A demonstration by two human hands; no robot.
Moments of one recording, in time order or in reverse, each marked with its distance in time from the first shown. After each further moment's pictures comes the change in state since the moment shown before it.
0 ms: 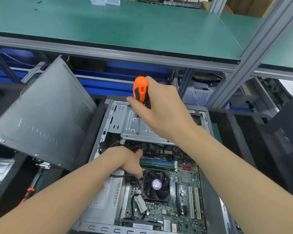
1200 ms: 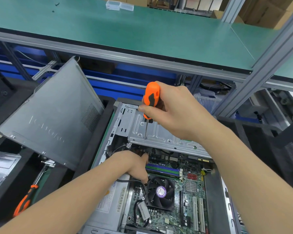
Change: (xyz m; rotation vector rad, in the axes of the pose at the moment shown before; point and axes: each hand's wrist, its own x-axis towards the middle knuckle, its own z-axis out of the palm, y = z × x) left_hand -0.004 0.002 0.003 -0.057 0.046 0.006; right_hand 0.012 0.001 -0.023 0.016 -0.232 -0.066
